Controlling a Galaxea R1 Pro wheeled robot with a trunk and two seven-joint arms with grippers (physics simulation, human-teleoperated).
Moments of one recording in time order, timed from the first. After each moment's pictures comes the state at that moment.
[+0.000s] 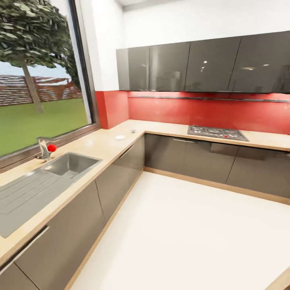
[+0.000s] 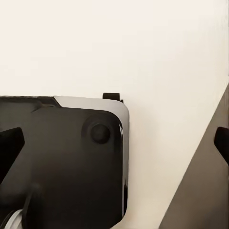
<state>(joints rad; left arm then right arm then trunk) -0.04 0.03 -0.13 0.03 0.10 -0.18 0.12 -0.15 -0.08 -0.83 -0.05 0.81 -0.18 0.15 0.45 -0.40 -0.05</state>
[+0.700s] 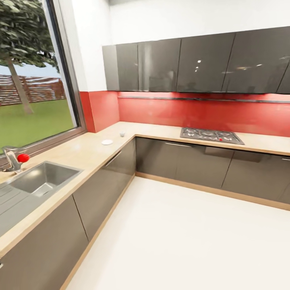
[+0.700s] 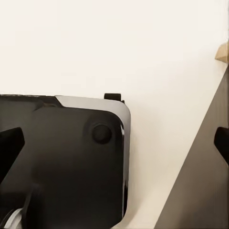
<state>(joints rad) -0.04 0.03 -0.13 0.03 0.10 -0.18 0.12 -0.15 -0.08 -0.82 -0.05 0.82 -0.18 0.15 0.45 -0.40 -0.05</state>
